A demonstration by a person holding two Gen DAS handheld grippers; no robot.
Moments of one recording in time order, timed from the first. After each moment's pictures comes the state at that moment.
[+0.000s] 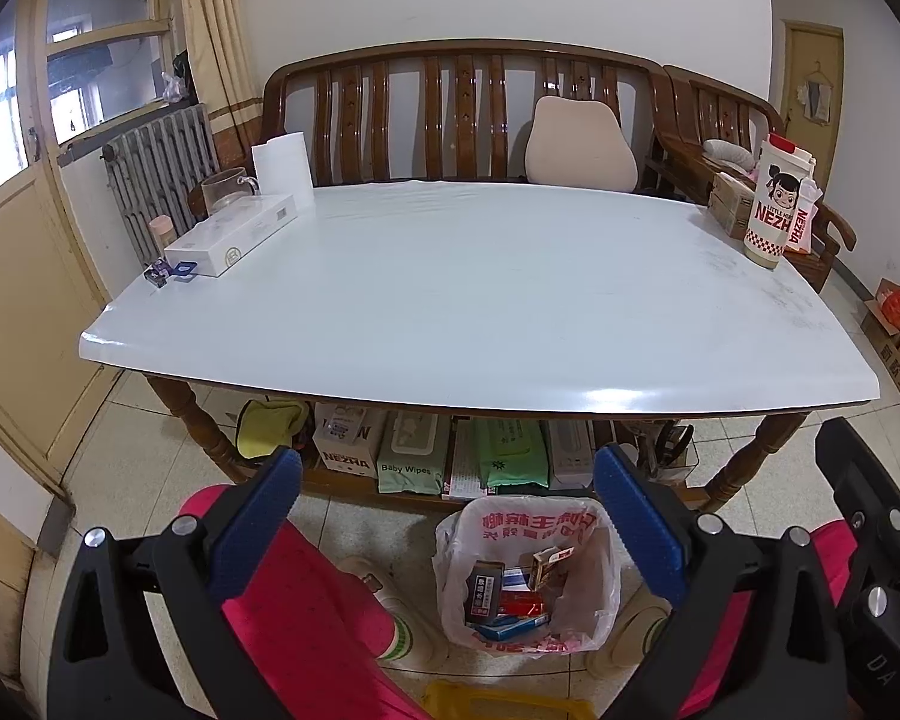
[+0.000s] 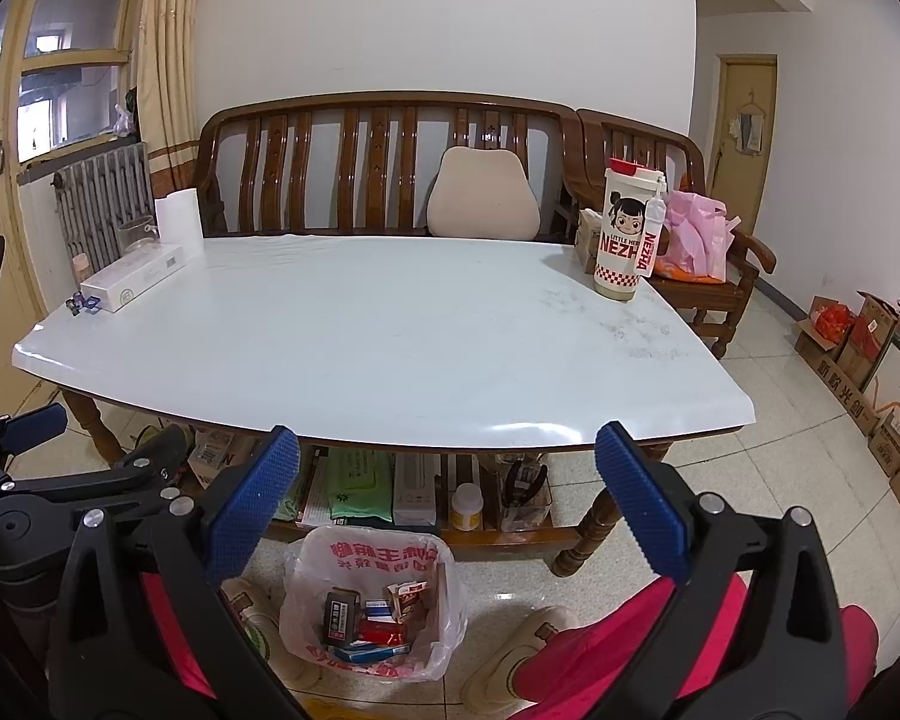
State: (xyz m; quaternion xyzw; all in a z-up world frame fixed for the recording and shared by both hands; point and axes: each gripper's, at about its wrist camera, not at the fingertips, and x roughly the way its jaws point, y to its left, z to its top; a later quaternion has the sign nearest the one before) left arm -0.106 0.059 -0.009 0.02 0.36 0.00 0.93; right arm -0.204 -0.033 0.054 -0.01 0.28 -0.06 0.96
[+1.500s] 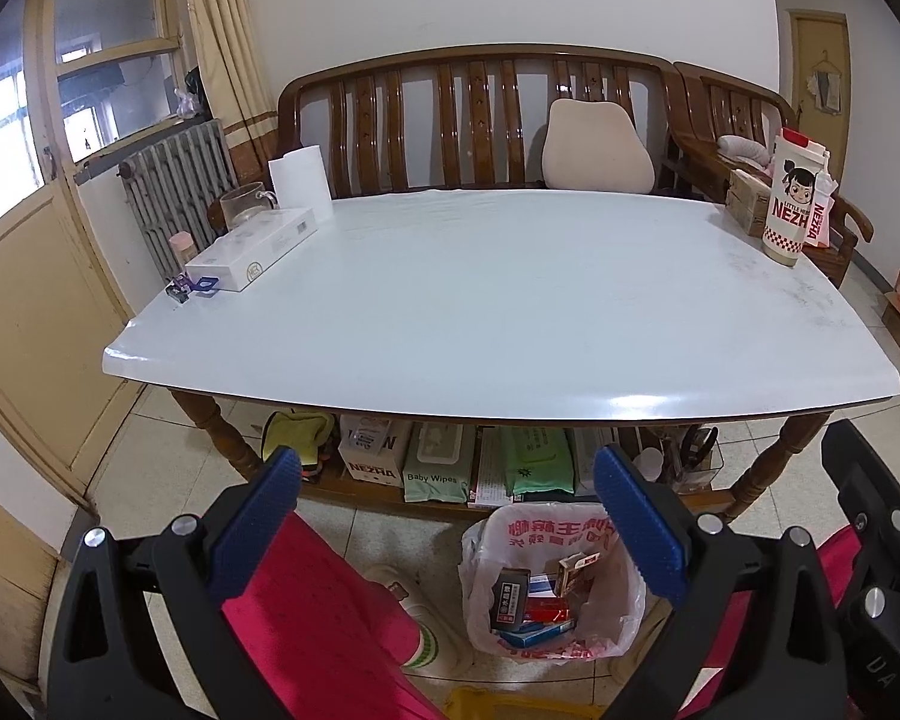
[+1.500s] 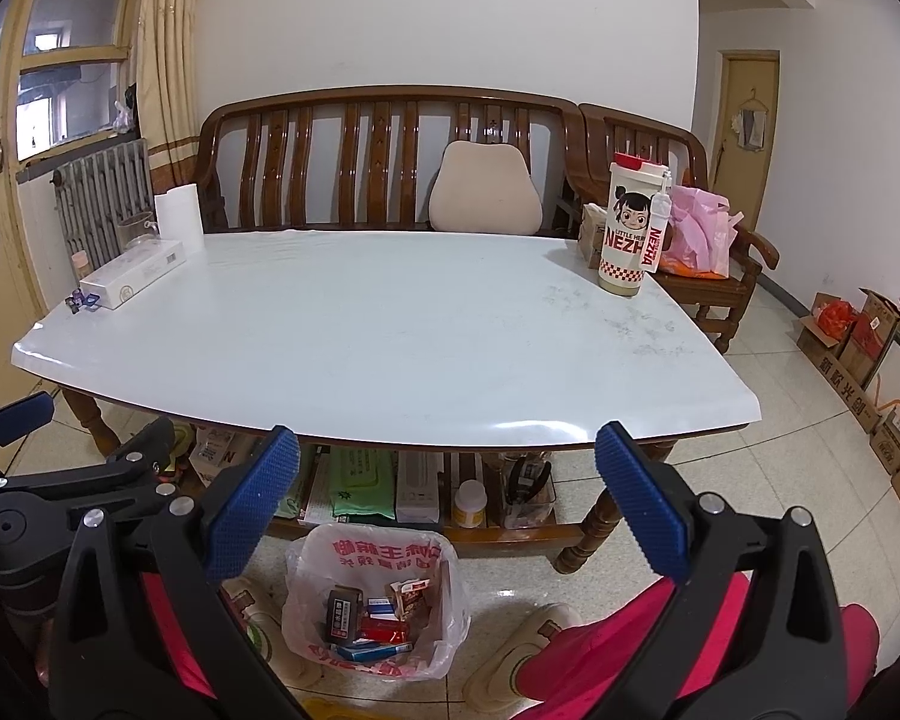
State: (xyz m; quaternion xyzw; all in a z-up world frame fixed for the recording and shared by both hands) left arm -0.104 0.054 -0.007 0.04 0.35 0.03 0.93; right arm -0.197 -0.040 0.054 -0.01 0.28 -0.05 0.96
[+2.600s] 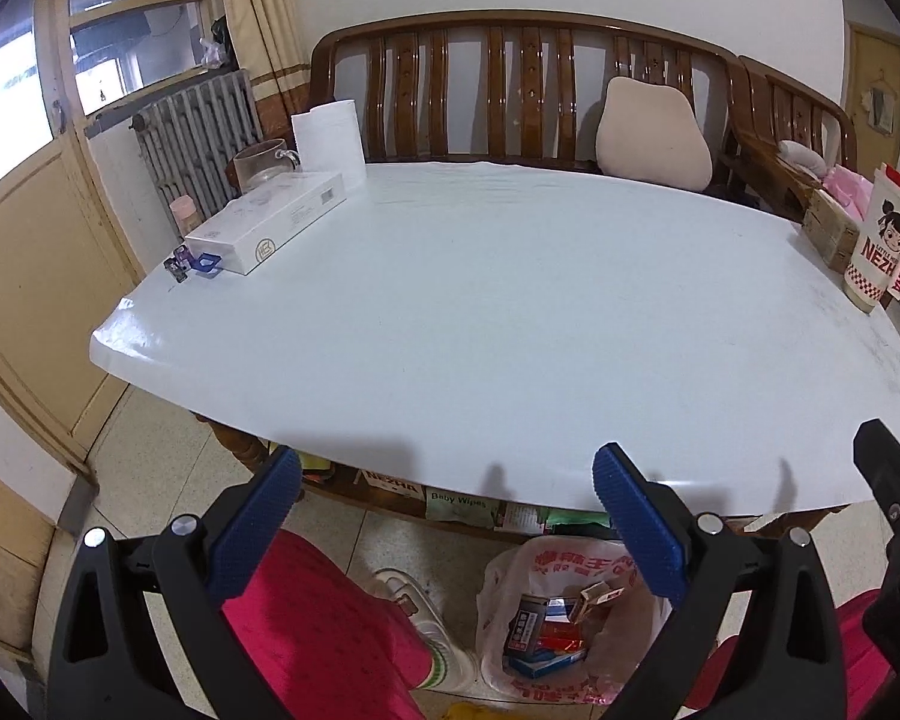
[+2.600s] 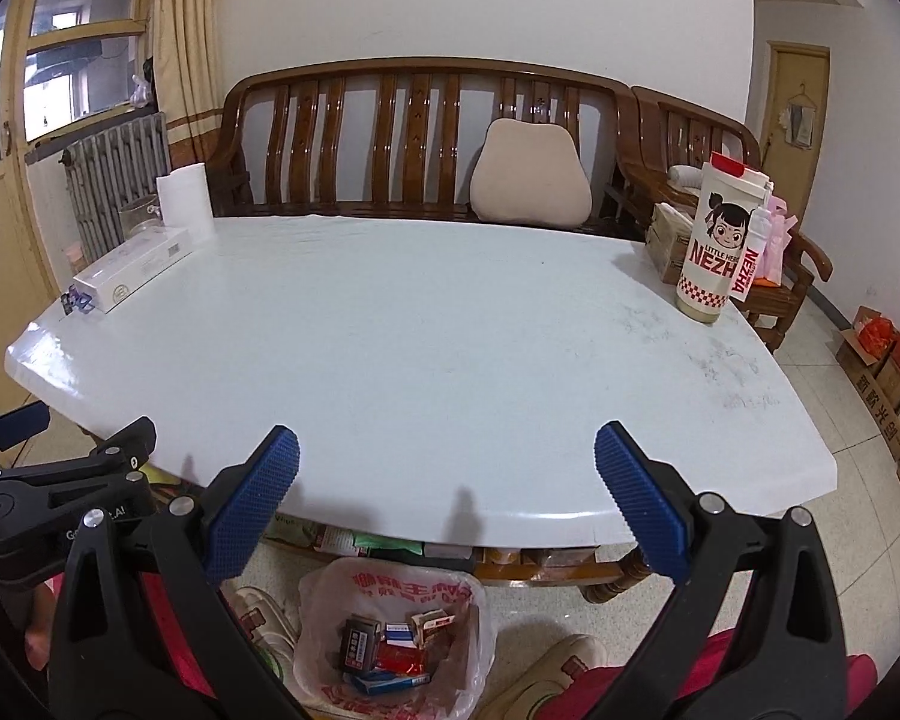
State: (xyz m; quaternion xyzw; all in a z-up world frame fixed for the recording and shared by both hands) left arm -0.012 0.090 -0.025 0.01 0.39 0.07 0.92; right arm -0.090 -0.023 0.041 -0.02 0.32 -0.01 0.95
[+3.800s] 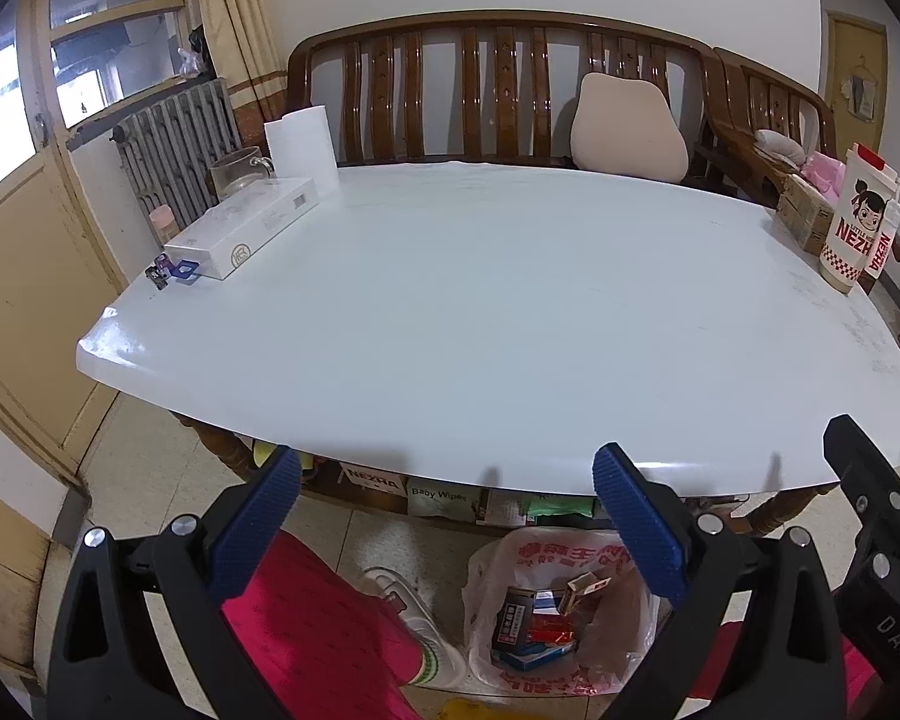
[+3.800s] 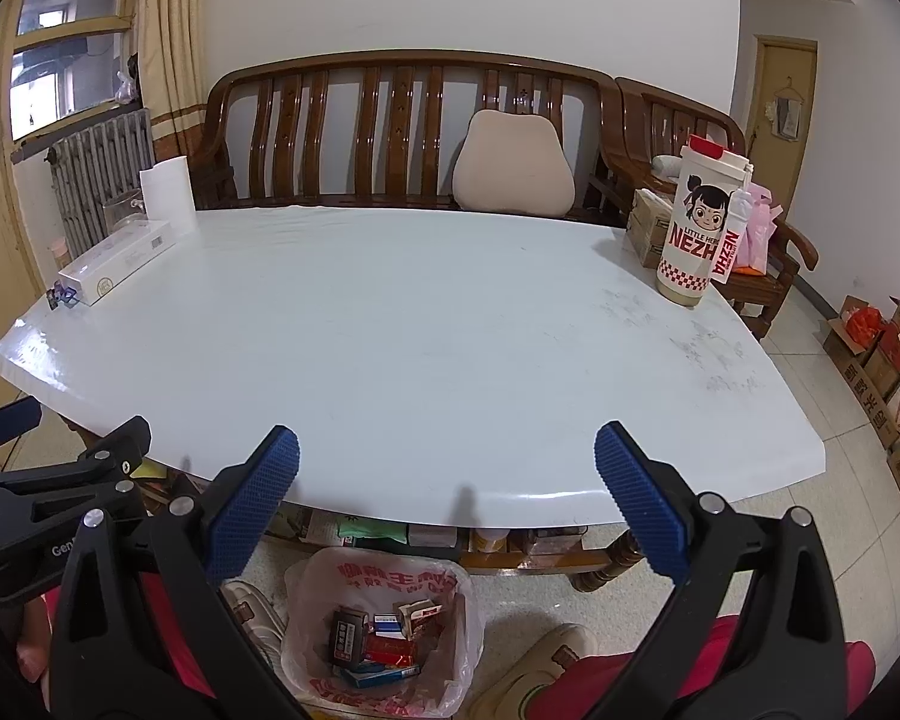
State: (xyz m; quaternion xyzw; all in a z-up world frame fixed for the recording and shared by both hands) left arm -0.020 0.076 -0.023 0.02 0.39 0.04 0.92; right arm -0.096 -0.031 0.035 -0.01 0.32 -0.03 0.95
